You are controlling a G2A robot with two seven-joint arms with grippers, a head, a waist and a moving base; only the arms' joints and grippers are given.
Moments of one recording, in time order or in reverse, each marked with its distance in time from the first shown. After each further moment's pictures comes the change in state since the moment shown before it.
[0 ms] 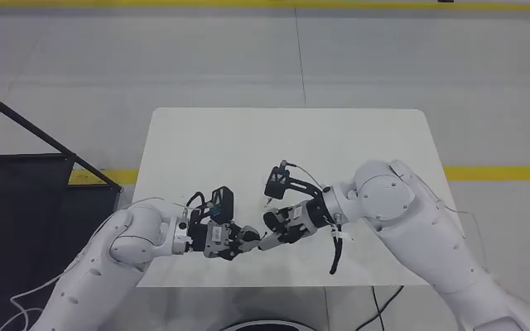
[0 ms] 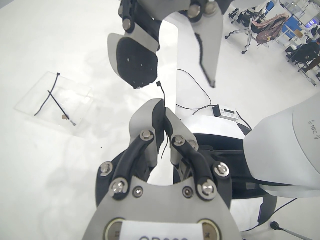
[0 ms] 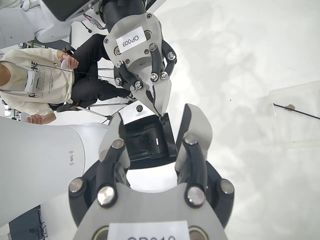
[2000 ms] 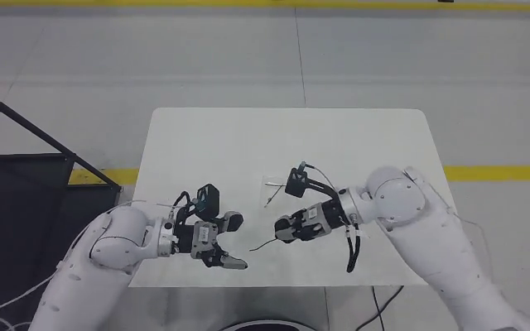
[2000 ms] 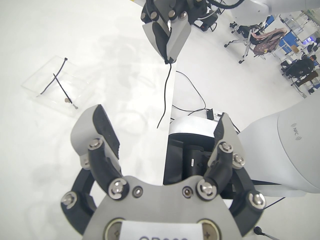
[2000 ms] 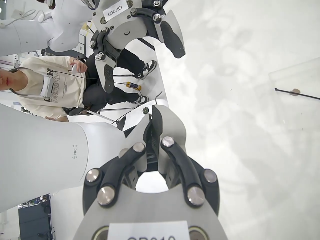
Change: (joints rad) left arm 0.089 -0.026 -0.145 -0.040 -0.166 0.031 -0.212; right arm -0.084 0.013 0.089 0.060 0.056 -0.074 0.058
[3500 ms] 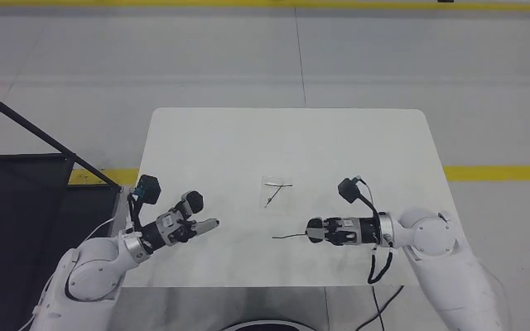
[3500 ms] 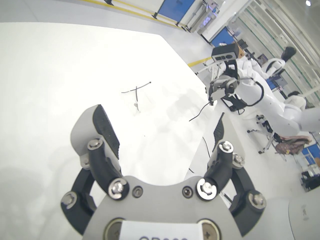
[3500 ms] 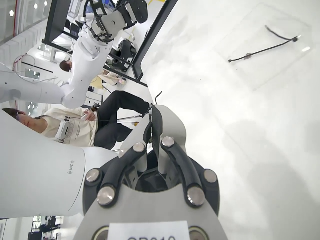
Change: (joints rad) left arm 0.275 -0.175 -0.333 -0.028 0.093 0.160 0.251; right arm -0.363 0.014 0.331 0.045 0.027 -0.148 -0.100
